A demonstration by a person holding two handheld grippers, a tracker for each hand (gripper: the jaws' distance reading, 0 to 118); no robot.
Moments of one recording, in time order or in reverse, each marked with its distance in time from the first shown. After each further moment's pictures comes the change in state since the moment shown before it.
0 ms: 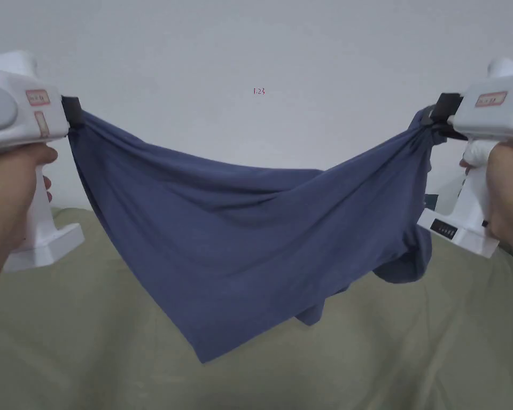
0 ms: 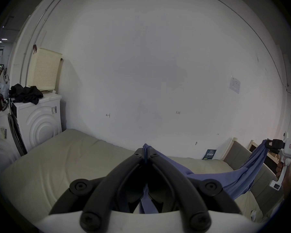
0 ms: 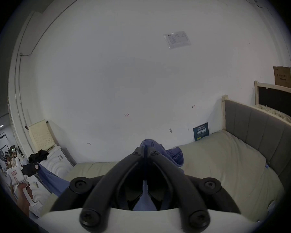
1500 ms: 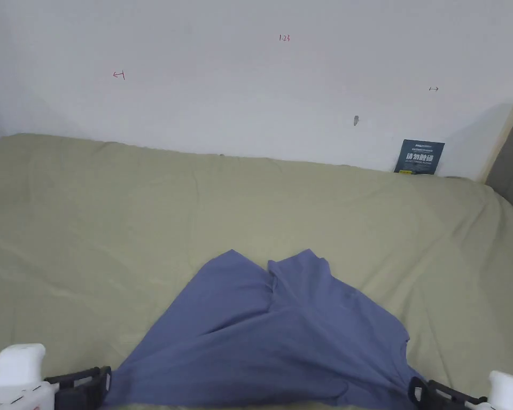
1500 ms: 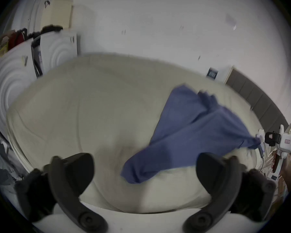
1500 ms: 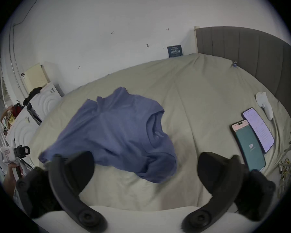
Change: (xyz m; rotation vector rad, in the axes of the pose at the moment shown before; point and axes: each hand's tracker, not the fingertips) left arm -0.113 -0.349 0.345 -0.381 0.011 -0.092; right arm 0.101 -0.398 0.337 -0.359 -0.057 0.053
